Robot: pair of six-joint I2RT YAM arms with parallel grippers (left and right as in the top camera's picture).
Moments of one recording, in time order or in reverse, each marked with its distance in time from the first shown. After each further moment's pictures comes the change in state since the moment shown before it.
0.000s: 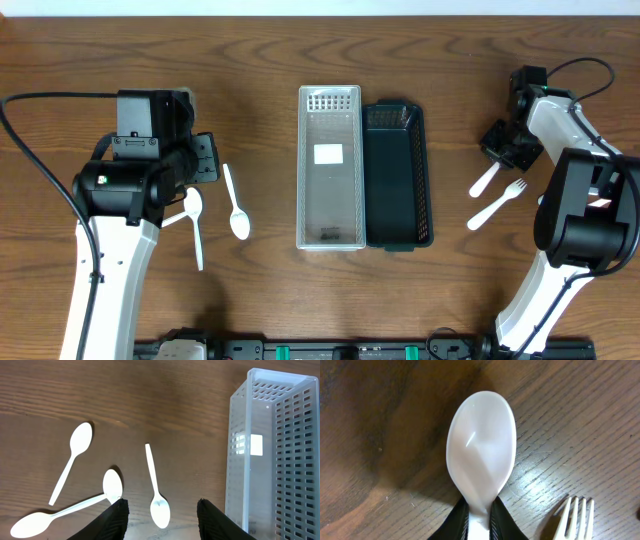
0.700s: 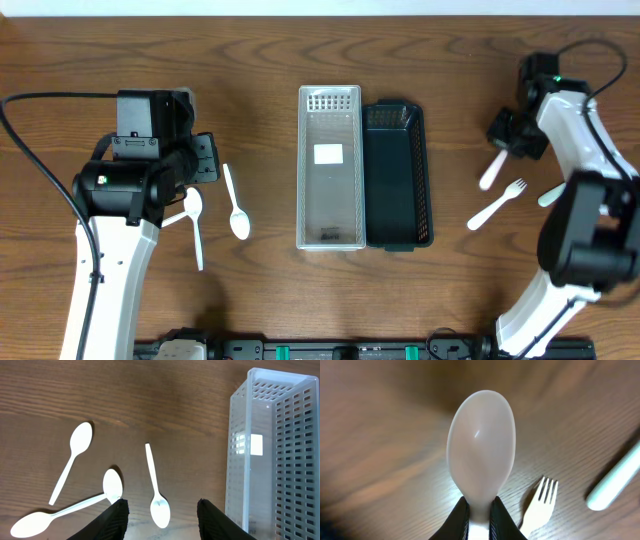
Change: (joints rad) left arm 0.000 0.000 0.000 -0.002 0.000 0.000; right arm 0.031 -0.172 0.058 -0.070 -0.005 -0.144
